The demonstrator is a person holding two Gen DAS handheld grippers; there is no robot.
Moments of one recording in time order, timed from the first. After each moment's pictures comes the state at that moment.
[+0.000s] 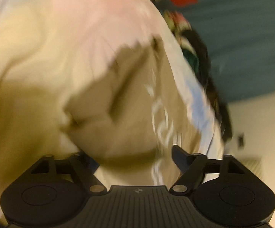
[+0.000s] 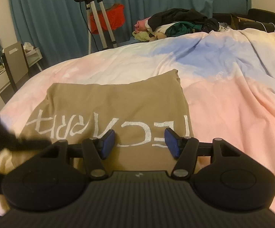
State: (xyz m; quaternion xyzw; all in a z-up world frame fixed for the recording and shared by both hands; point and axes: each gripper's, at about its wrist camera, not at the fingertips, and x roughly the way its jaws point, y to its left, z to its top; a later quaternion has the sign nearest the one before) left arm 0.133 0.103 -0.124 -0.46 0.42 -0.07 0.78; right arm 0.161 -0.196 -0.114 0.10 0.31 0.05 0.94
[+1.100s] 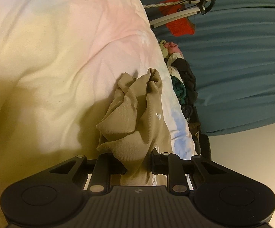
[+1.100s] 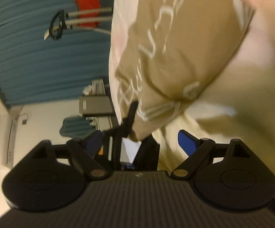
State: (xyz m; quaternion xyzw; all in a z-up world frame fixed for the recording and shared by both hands) left arm 0.123 0.118 -0.124 -0.53 0.34 -0.07 0.77; right arm 0.132 -0.205 -0.155 0.63 0.42 0.18 0.63
